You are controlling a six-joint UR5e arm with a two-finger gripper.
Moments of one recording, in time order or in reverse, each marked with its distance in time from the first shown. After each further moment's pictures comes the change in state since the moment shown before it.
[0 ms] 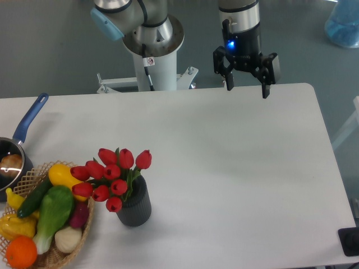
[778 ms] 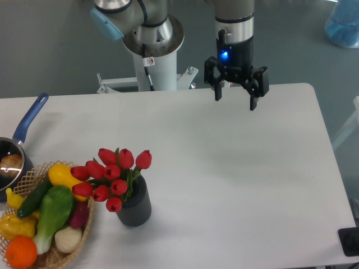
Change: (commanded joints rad) arm 0.005 -0.025 -0.063 0.031 -0.175 -0.058
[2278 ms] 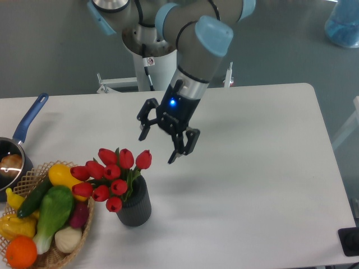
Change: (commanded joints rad) arm -0.212 -0.230 0.008 0.147 -0.500 -0.095
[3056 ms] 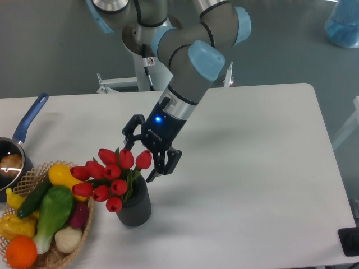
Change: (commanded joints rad) arm -0.049 -0.063 0.040 0.038 -0.055 0.023
